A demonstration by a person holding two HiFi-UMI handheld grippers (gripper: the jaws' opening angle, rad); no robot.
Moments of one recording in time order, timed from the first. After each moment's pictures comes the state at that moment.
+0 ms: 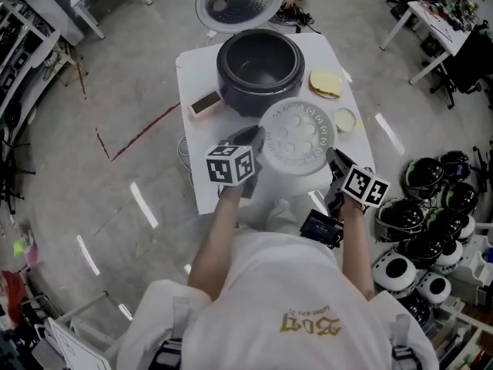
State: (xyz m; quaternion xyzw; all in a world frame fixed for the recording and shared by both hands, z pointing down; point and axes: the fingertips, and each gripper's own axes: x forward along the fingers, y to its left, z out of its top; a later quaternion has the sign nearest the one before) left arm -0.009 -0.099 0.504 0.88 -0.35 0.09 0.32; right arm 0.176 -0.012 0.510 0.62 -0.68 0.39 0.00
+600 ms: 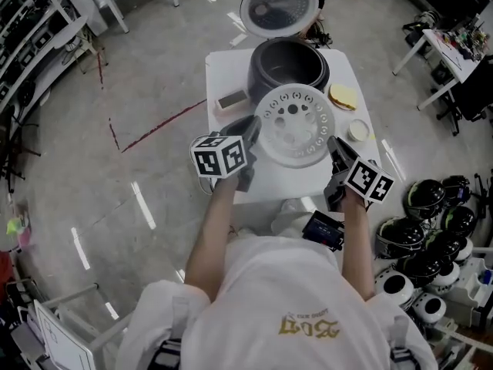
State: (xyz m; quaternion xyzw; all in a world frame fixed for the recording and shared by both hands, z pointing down) left arm -0.115 -0.090 0.445 0.87 -0.38 0.00 0.31; right arm 0.081 -0.023 0.439 0.59 -0.74 0.33 -0.04
